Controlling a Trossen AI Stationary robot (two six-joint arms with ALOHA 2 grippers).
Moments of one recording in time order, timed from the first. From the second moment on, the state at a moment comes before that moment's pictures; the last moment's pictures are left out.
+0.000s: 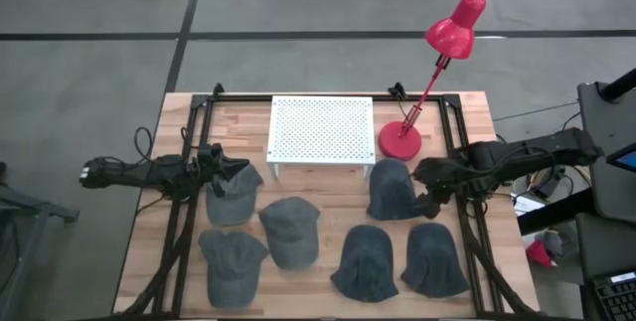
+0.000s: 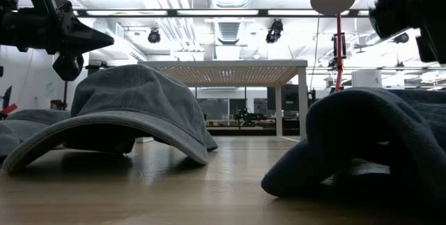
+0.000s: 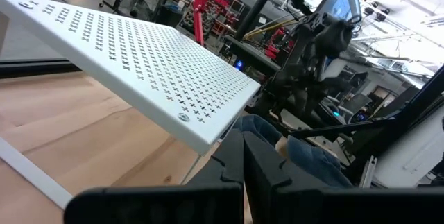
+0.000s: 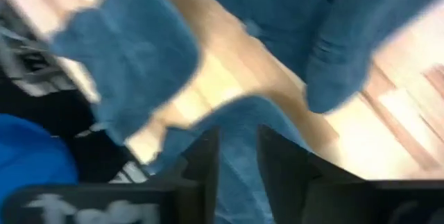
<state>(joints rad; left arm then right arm) -0.12 0.02 0.05 -0.06 -0.40 -0.53 0.14 0.91 0.71 -0.97 -0.32 1.05</state>
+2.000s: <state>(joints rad) -0.12 0.02 0.05 -0.06 -0.40 -0.53 0.14 1.17 0.52 -0.80 0.02 1.18</state>
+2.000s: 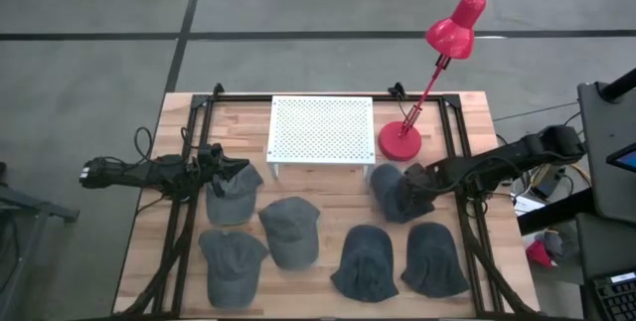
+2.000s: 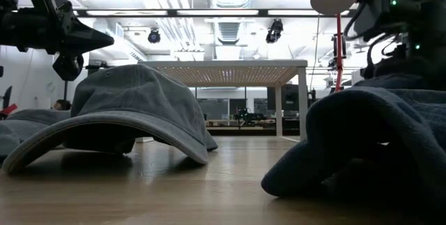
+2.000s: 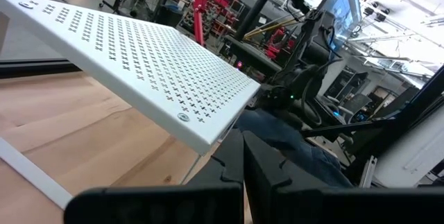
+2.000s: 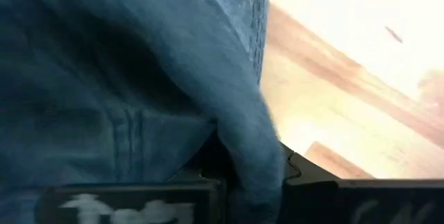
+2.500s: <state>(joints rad) -0.12 0.02 0.05 -0.05 -0.40 -0.59 0.14 0.91 0.74 -0.99 -0.12 1.08</state>
